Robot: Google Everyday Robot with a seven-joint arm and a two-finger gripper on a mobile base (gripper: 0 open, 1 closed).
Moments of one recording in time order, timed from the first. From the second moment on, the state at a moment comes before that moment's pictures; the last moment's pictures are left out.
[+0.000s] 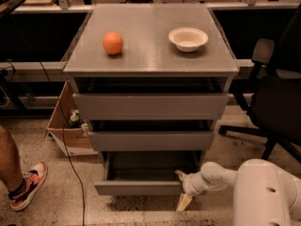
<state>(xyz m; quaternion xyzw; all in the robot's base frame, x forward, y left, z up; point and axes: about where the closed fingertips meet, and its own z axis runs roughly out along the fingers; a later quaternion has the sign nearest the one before) 0.547 -0.142 0.186 -0.65 0.70 0.19 0.24</state>
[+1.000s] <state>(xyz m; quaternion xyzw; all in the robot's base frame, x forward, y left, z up) 0.455 -0.148 0.193 -0.71 0.63 0.25 0.19</state>
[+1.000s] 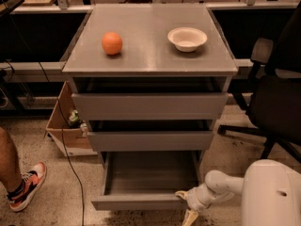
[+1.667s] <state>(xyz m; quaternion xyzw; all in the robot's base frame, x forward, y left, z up) 0.402 -0.167 0.209 -0.71 0.63 0.26 0.18</state>
